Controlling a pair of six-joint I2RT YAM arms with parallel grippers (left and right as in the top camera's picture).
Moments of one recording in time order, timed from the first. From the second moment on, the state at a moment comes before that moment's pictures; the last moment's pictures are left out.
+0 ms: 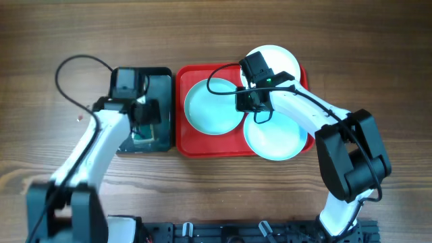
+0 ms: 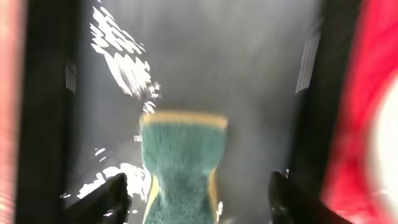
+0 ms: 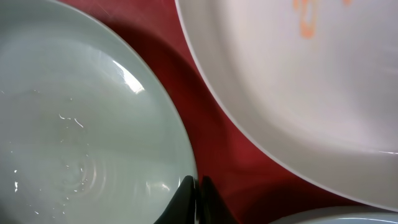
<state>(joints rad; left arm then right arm) -0.10 1.52 0.95 -0.63 -0.11 -0.23 0.45 1.95 1.26 -0.56 -0.08 0.46</state>
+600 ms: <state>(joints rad) 0.22 1.28 1.03 -0.60 0.01 -0.43 0.45 1.95 1.24 -0.55 -0.08 0.46</state>
